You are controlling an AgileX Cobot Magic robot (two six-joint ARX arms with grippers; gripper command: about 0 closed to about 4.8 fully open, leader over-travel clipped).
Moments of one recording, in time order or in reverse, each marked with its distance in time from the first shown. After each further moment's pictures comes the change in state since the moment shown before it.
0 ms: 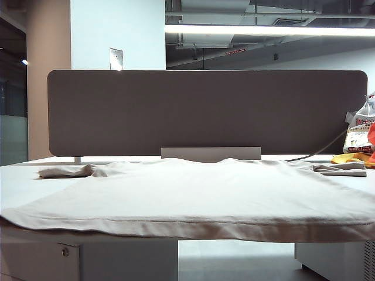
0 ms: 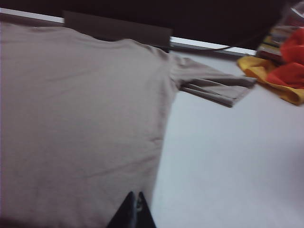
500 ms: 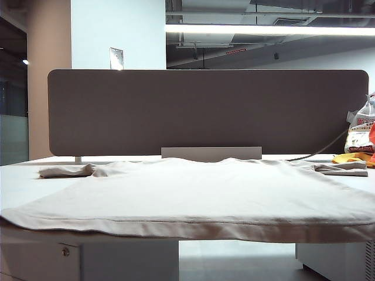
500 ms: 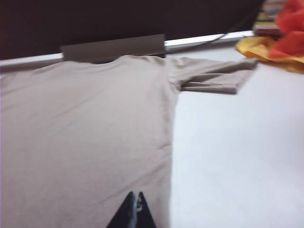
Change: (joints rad) left arm 0.000 0.000 0.000 0.026 0.060 -0.354; right arm 0.000 0.000 0.001 0.031 0.036 0.278
